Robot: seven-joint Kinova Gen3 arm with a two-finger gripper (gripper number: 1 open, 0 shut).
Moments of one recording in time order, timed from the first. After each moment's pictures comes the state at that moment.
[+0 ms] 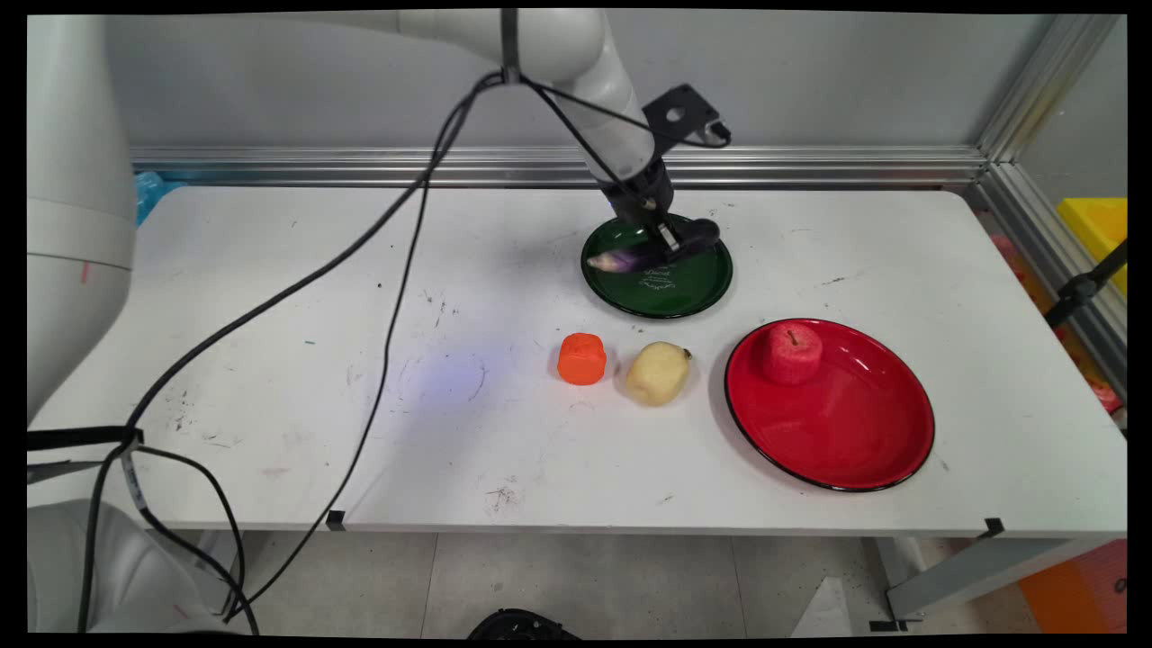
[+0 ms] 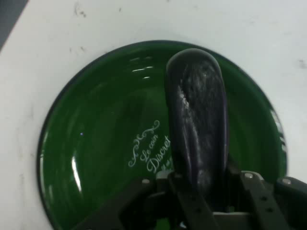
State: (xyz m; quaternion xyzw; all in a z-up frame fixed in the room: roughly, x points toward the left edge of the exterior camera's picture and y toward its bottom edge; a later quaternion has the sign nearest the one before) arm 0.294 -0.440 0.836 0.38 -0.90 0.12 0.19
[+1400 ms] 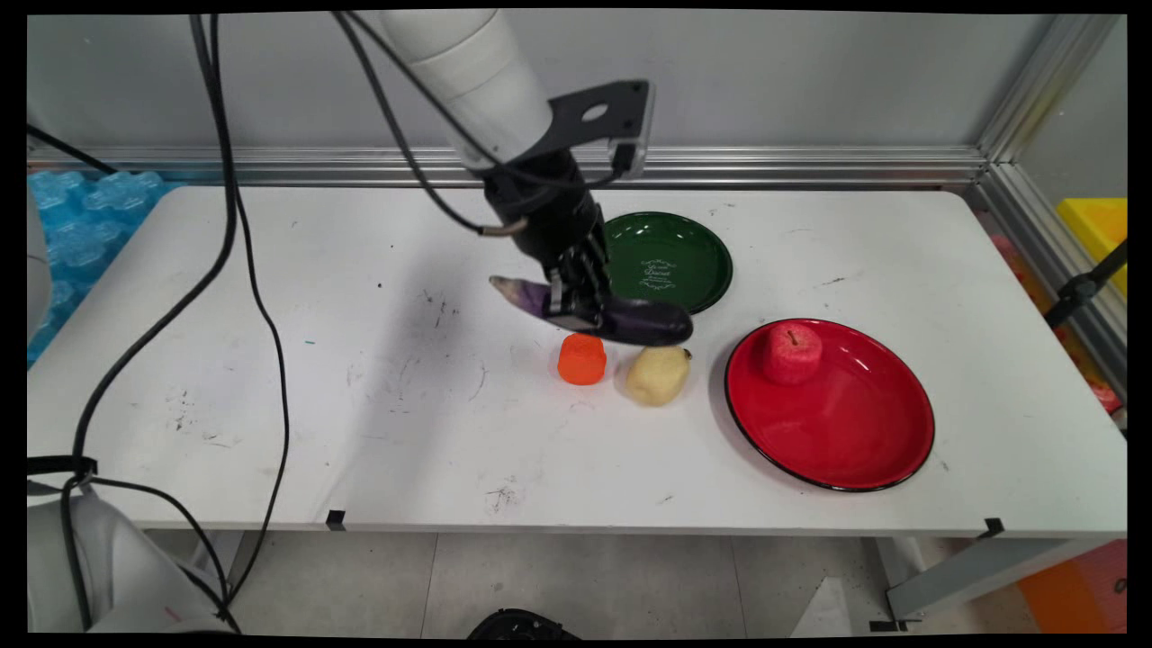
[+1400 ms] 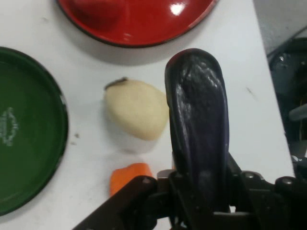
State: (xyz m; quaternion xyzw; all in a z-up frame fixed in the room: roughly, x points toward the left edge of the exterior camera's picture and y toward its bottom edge) arm 0.328 -0.278 0.939 0.09 -0.98 0.04 0.19
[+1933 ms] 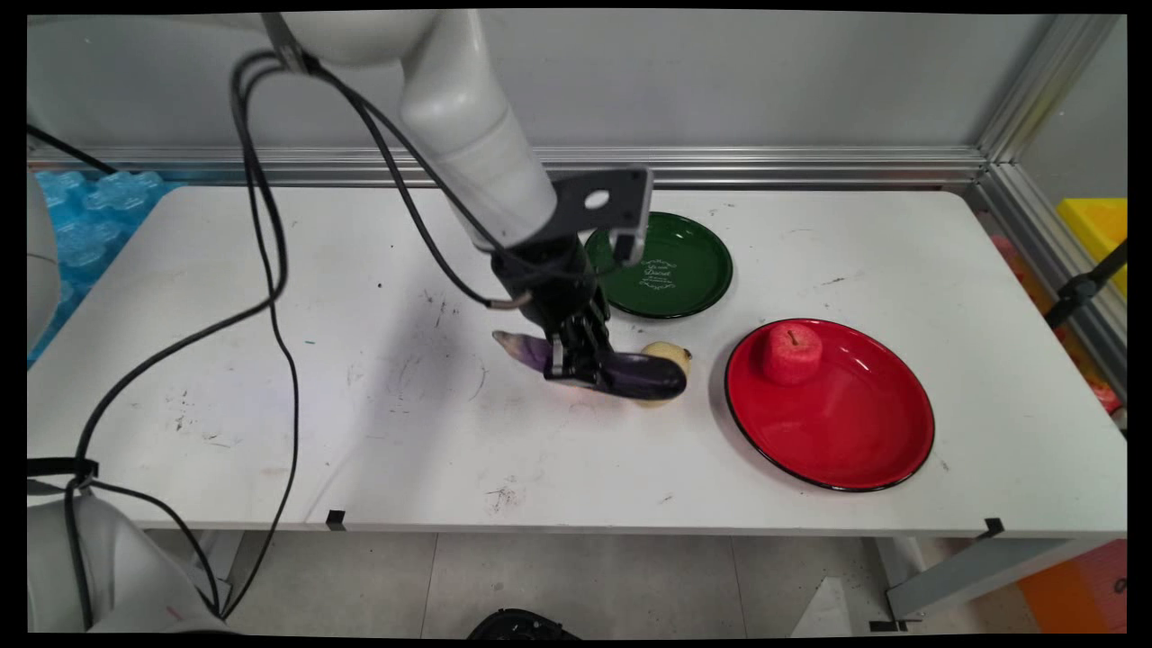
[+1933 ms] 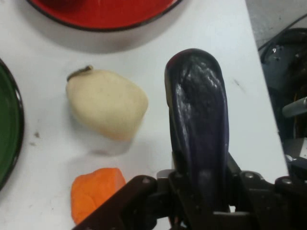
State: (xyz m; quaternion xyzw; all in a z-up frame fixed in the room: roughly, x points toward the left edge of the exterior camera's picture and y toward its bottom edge) arm 0.316 -0.261 0.884 0.10 -0.98 0.03 0.18
